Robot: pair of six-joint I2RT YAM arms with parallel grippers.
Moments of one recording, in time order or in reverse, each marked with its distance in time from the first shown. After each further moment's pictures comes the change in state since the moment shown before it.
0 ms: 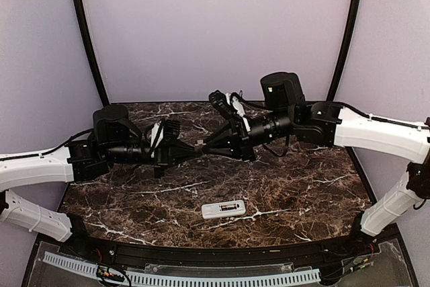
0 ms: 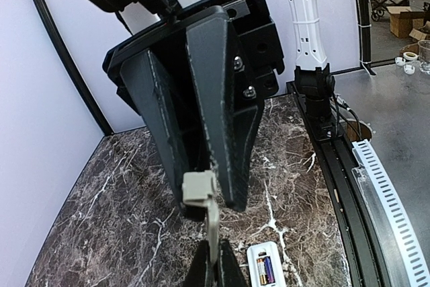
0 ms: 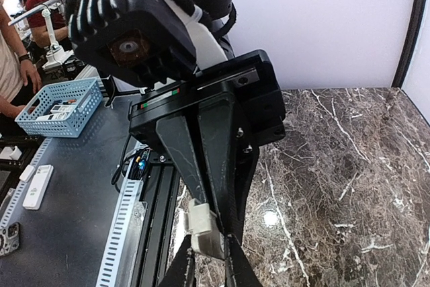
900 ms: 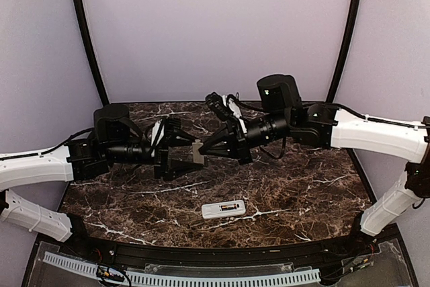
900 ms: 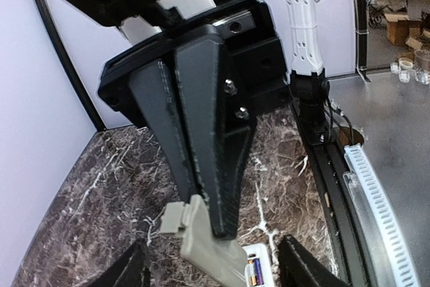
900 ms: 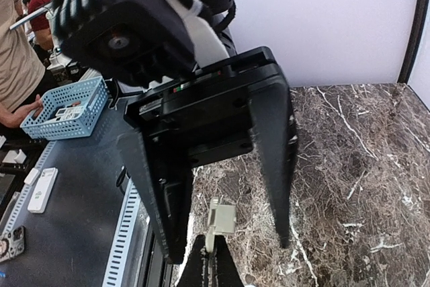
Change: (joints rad) left arm -0.002 0.002 0.015 -0.035 0.016 -0.023; right arm 0.010 0.022 -0.002 0.015 -0.010 0.021
